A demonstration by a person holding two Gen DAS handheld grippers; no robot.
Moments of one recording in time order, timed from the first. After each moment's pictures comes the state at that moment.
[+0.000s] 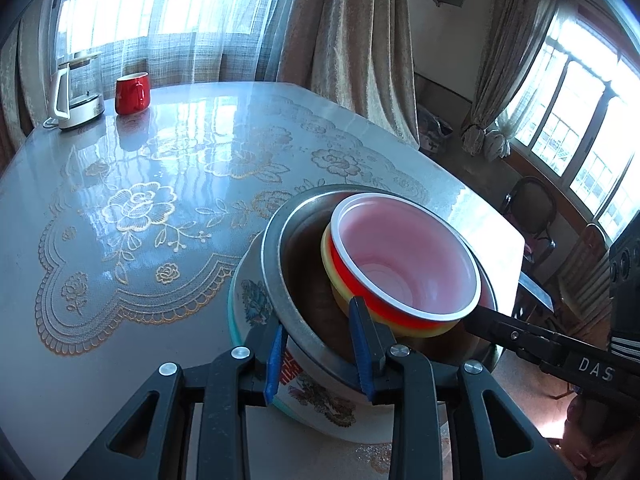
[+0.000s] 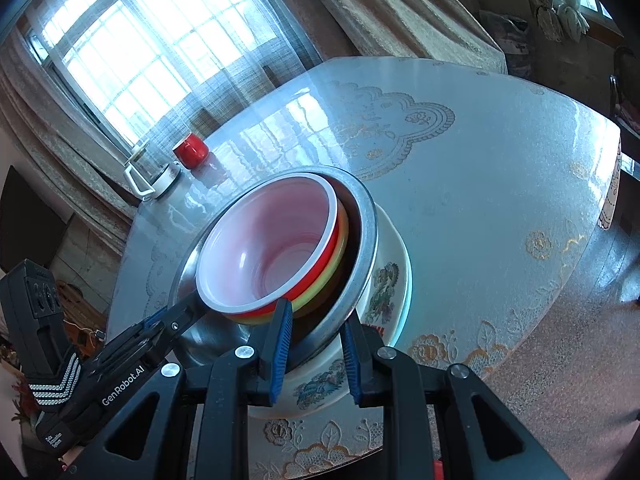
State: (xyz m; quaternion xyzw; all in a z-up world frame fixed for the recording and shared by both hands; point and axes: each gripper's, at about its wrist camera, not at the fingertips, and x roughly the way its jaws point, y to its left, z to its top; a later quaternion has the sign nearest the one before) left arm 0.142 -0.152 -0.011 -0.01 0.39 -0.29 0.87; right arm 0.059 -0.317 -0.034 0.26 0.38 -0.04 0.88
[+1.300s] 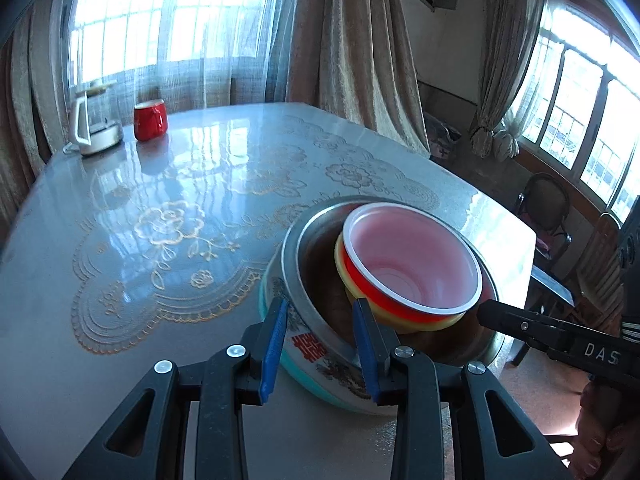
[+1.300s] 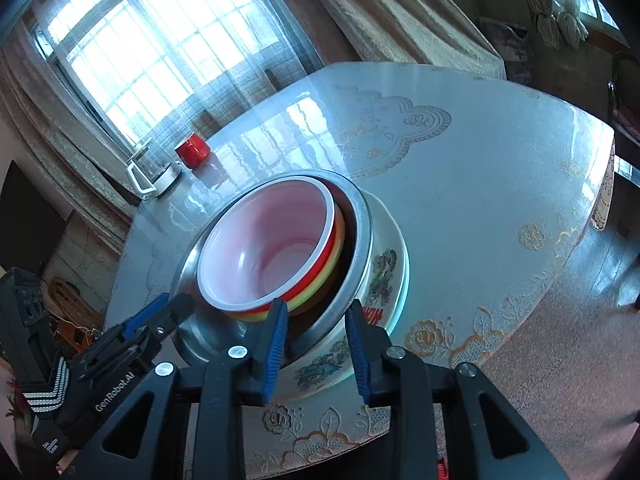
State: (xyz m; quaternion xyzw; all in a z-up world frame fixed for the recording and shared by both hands) left arm 0.119 -0.135 -0.002 0.02 0.35 -0.27 0.90; right arm 0.046 -0.314 -0.032 0.25 0.37 -0.04 0.89
